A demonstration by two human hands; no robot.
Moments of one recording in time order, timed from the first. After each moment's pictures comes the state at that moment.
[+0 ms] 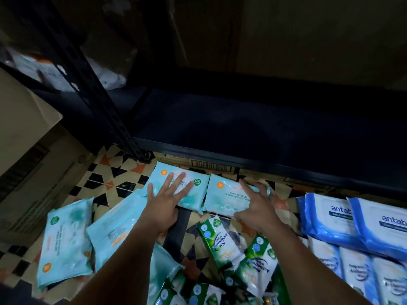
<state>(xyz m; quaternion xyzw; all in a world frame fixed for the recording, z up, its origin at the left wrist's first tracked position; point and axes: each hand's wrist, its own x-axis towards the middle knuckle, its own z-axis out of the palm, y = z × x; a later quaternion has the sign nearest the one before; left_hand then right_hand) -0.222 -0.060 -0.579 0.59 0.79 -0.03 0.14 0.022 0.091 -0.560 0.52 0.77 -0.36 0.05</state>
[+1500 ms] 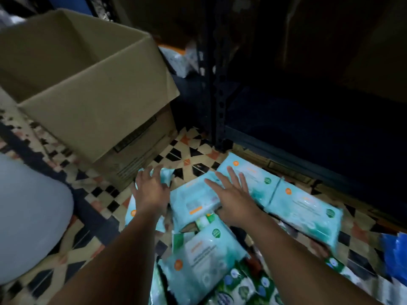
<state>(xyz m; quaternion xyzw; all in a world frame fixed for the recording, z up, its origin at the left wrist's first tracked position) -0.318 -0.218 -0.539 0.16 0.97 0.15 0.04 -0.160 -0.038 -0.530 0.13 0.98 -0.15 0.10</state>
